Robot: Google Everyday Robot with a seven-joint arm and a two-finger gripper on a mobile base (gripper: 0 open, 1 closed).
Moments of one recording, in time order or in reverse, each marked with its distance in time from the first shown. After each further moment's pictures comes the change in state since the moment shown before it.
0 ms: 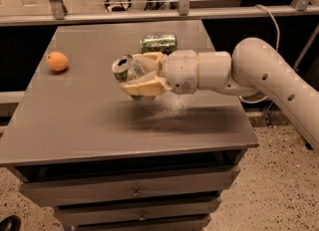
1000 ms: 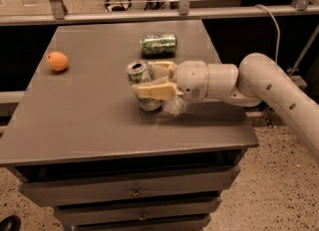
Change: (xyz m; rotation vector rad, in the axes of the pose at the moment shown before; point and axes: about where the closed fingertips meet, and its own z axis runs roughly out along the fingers) arm 0.036 -0.010 -0.021 0.005 -0.066 0.165
